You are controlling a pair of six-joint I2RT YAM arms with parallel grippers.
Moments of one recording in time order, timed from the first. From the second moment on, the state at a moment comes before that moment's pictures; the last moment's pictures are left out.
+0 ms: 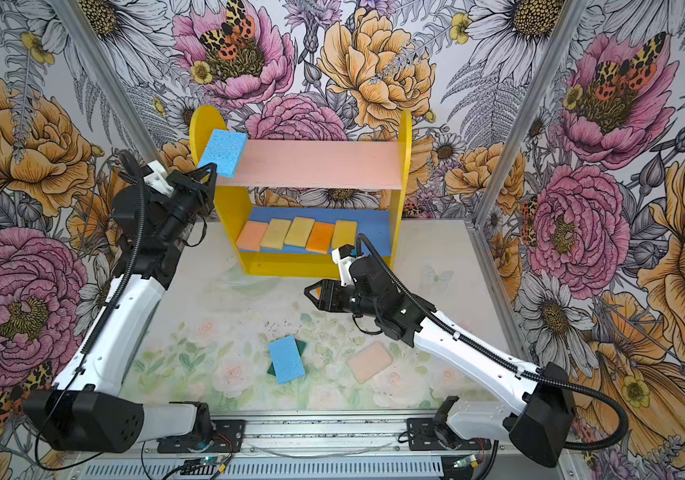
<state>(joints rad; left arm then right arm) -0.04 1.35 1.44 0.10 0.29 -1.38 0.80 1.24 1.07 -0.29 -0.25 0.79</state>
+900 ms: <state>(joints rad) 0.02 1.55 1.62 -0.17 0.29 -1.45 0.77 1.21 1.05 -0.29 -0.20 0.79</state>
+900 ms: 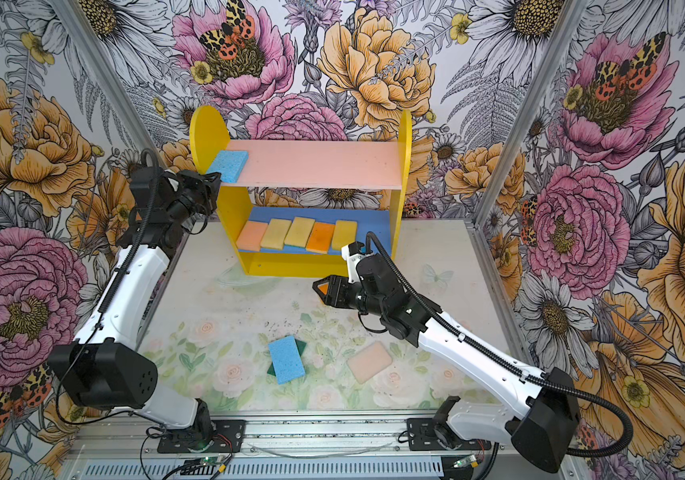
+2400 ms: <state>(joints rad) -0.01 1.24 1.43 -0.34 0.39 -1.27 0.77 1.29 1.05 -0.32 -0.32 0.77</state>
